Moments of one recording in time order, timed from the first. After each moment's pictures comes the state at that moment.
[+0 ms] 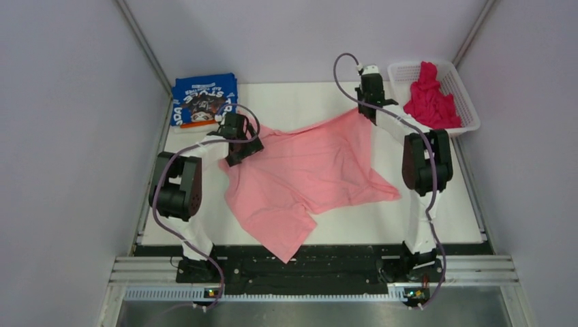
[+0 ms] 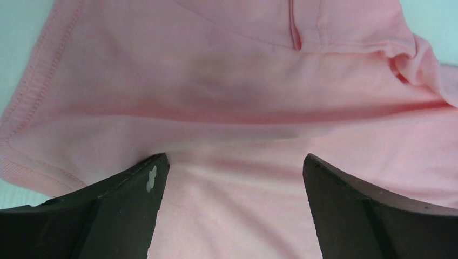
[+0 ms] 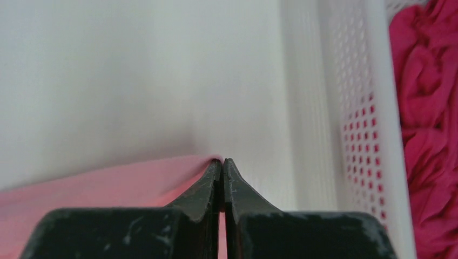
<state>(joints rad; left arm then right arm) -0.21 1.79 1.11 -0.28 -0.06 -0.69 0.25 2.05 1.60 -0.18 0.30 0.01</state>
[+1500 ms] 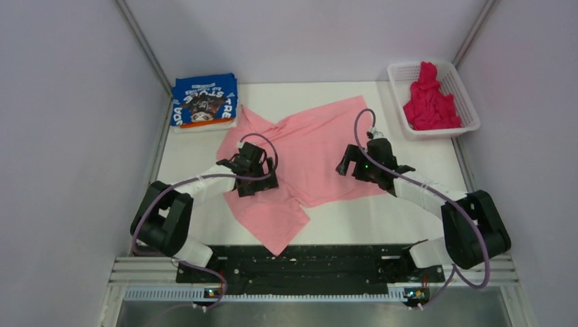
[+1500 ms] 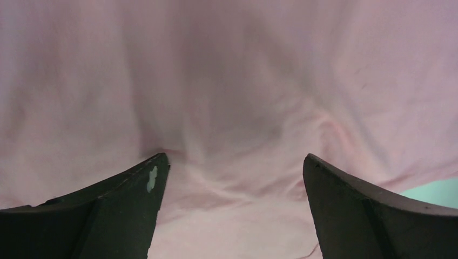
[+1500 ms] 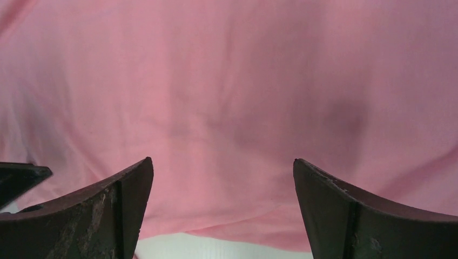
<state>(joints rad) -0.50 1.48 0.80 -0.38 -0.04 -0.68 0.38 1.35 0.67 -0.03 -0.05 0.56</state>
